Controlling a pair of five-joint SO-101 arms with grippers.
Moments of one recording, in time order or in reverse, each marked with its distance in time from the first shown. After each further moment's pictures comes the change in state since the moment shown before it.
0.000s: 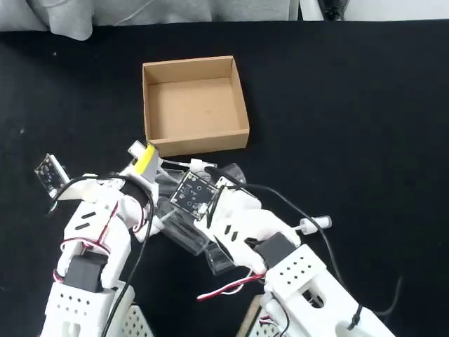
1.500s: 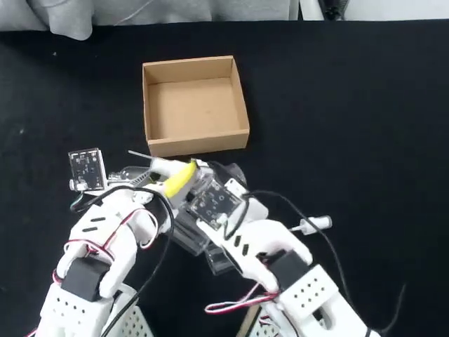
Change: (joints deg) left arm 7.9 -0.1 -6.0 12.4 -20.8; right arm 0.0 -20.1 7.9 0.0 -6.9
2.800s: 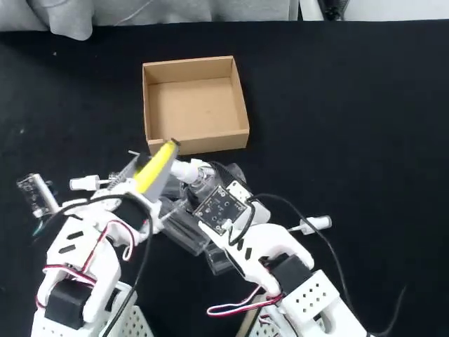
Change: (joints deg) left arm -3.0 -12.9 -3.8 0.5 16.0; right arm 0.6 -4.9 3.4 0.0 -0.2
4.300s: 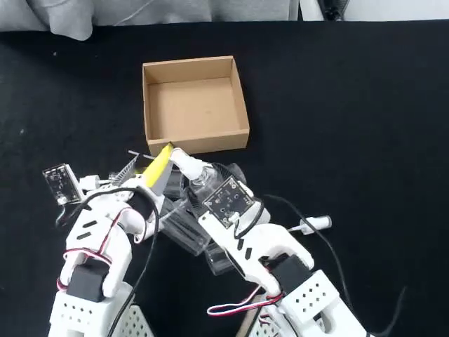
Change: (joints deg) left arm -4.9 0.5 17.7 -13.3 -9.1; right arm 0.1 0.0 0.1 0.0 -8.3
